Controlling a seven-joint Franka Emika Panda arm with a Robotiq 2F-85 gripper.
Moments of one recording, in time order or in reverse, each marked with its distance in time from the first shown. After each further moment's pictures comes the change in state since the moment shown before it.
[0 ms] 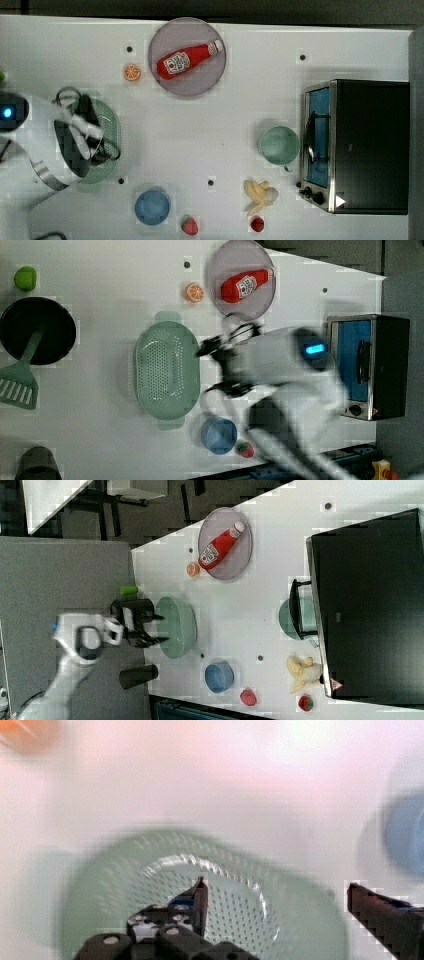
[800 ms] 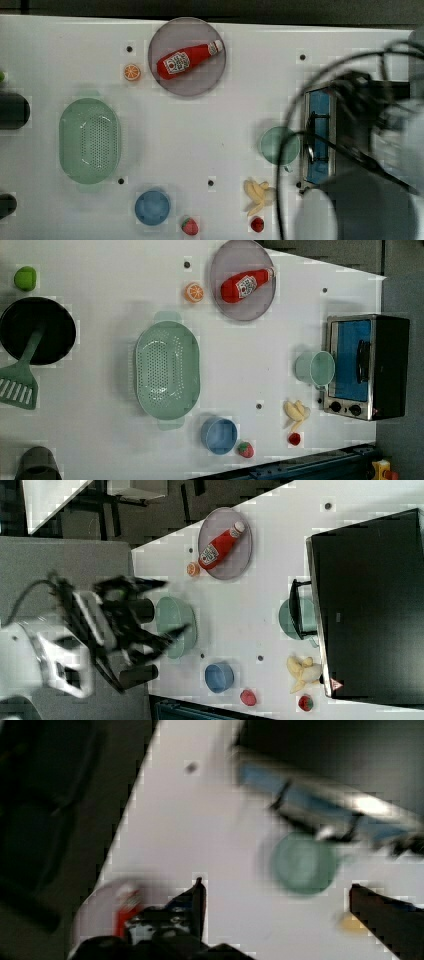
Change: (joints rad) arm -0.231 -0.524 -0.650 0.167 -0.168 -0.314 -0.746
